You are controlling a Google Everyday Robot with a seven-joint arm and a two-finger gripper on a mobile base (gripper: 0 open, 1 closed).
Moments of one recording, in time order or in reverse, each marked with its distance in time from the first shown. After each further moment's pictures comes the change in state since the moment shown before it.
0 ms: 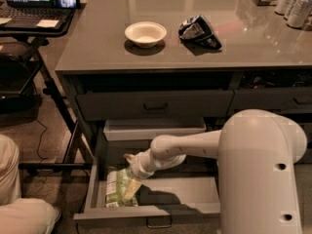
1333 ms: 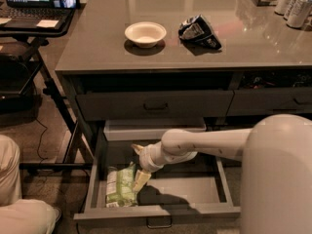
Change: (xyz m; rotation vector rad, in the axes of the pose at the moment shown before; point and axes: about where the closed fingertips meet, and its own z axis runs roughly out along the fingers) arm -0.003 -0.019 -0.057 0.096 0.005 -0.087
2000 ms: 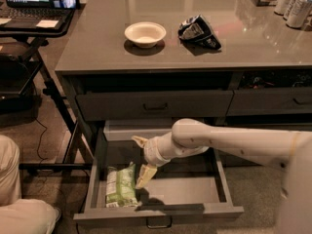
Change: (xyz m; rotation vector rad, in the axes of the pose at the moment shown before) arm -0.048 0.009 -0.071 -0.005 -0.065 -0.090
